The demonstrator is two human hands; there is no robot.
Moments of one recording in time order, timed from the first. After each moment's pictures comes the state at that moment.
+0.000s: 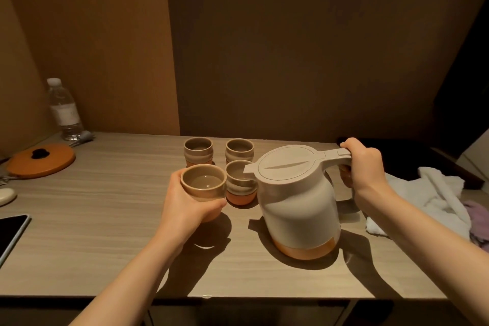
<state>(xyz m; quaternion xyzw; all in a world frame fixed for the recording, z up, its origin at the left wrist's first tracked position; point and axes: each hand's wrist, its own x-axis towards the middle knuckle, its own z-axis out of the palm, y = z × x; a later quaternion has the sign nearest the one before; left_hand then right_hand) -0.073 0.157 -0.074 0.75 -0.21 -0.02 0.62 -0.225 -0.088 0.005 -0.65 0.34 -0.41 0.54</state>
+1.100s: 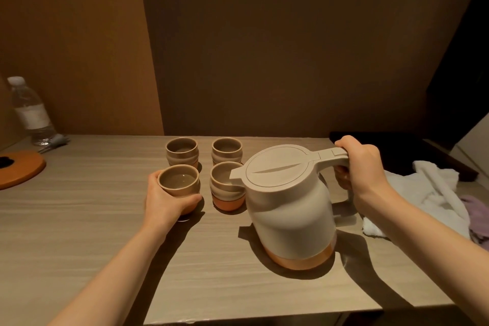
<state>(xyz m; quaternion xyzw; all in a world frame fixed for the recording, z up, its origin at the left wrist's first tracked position) -0.002 0.126 -0.113 0.79 -0.17 -0.01 0.59 -0.224 -0.098 0.005 -0.67 0.31 -0.39 0.54</state>
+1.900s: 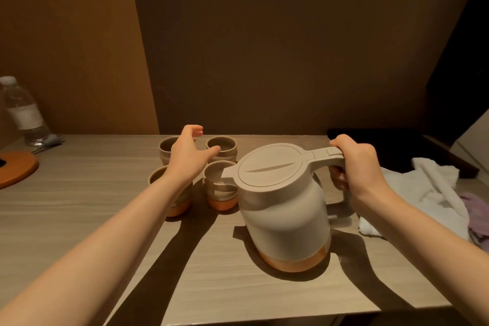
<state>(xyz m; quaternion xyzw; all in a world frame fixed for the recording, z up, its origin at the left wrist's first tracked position) 0.006 0.055 -0.037 0.82 -0.27 0.02 0.51 -0.230 -0.096 0.006 -0.68 0.30 -0.37 0.56</state>
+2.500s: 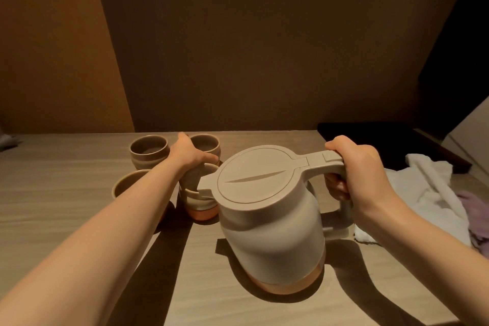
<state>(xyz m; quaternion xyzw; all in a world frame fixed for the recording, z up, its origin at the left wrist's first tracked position) 0.060 -0.014 -0.062 0.88 -0.21 -0.15 0.40 -0.232 -0.103 0.007 -0.69 0.30 -0.35 0.56</state>
